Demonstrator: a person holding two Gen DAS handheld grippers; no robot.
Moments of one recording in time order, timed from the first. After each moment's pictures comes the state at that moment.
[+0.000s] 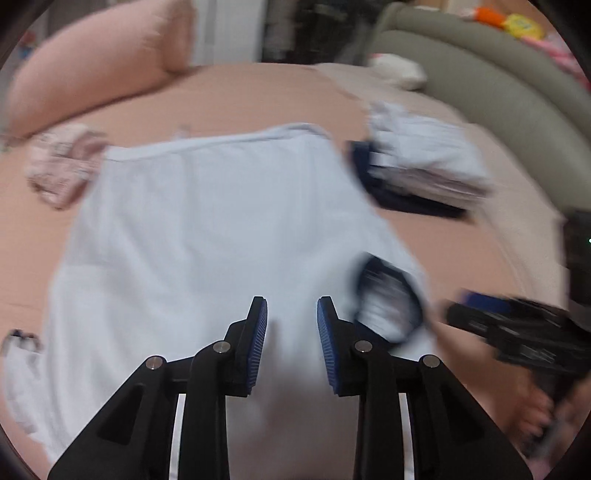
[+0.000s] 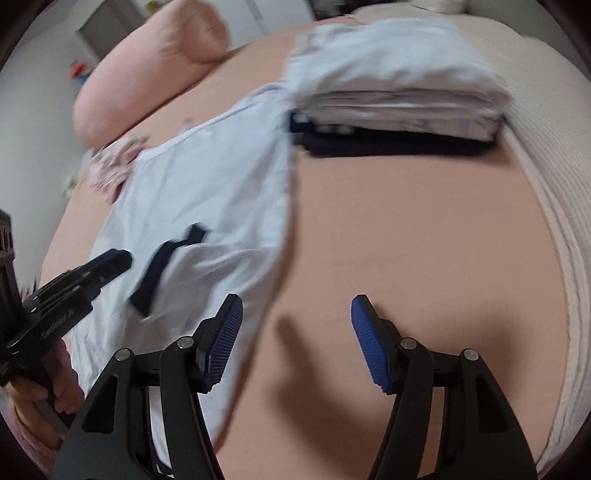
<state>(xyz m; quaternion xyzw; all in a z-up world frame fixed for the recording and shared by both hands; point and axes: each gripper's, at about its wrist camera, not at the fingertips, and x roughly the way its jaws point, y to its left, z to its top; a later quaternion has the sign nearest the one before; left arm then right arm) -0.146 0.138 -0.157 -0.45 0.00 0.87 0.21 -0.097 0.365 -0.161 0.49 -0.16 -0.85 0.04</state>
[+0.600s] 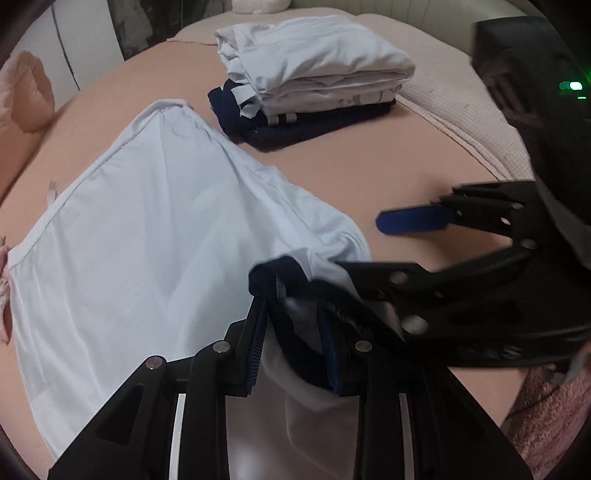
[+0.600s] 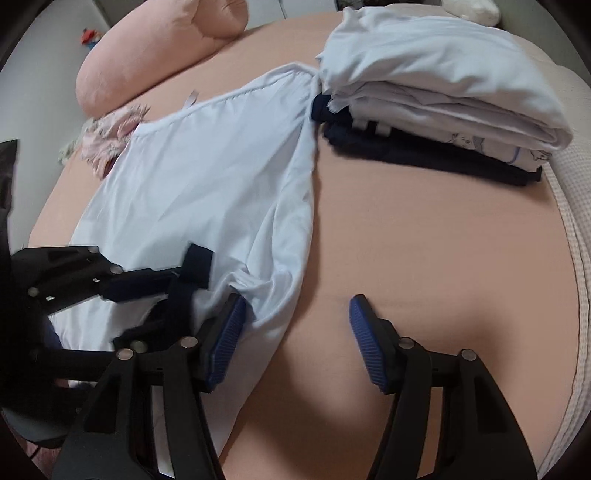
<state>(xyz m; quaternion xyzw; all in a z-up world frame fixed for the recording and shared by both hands) -0.179 0.227 -0.188 -0.49 0.19 0.78 0.34 -0.138 0.354 -0.180 0.52 -0.13 -0.84 0.04</state>
